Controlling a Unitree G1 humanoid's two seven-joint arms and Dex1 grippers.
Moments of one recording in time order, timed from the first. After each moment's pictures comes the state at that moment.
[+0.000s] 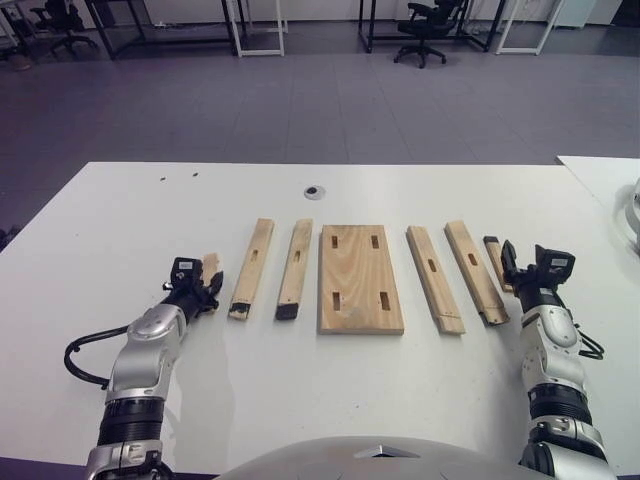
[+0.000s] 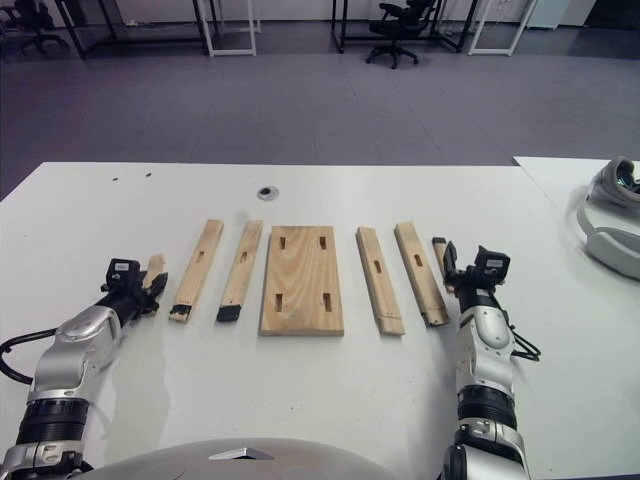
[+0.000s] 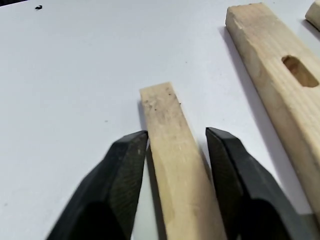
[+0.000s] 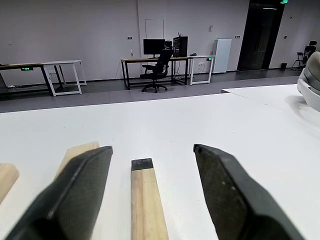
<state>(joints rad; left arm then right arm) -0.04 0.38 0.17 0.08 -0.15 0.45 -0.30 -0.15 -0.30 -0.35 0.49 0.26 -0.22 0.21</state>
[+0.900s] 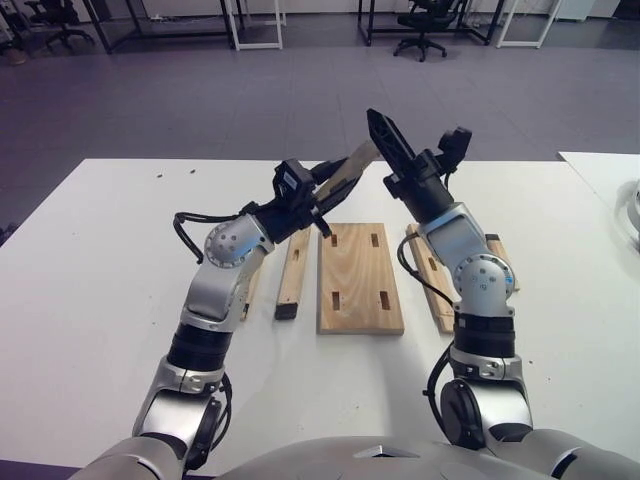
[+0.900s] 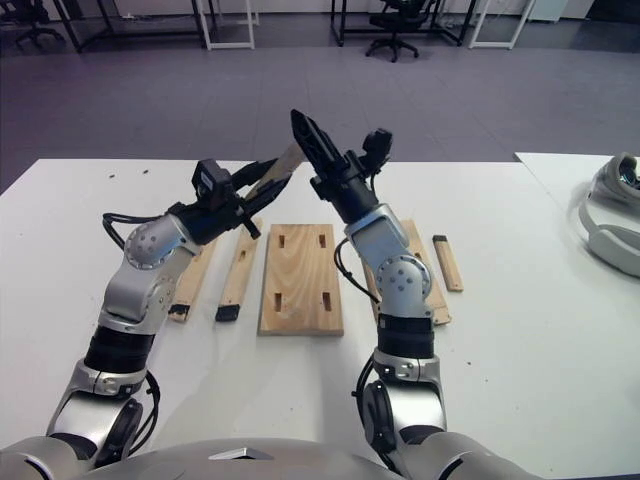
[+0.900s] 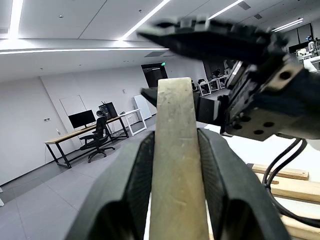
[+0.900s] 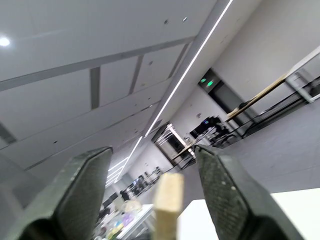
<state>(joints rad) -0.41 0.24 -0.14 -0.15 -0.26 0.10 -0.61 -0.49 0.03 -0.15 -0.12 1.08 0.56 0.31</state>
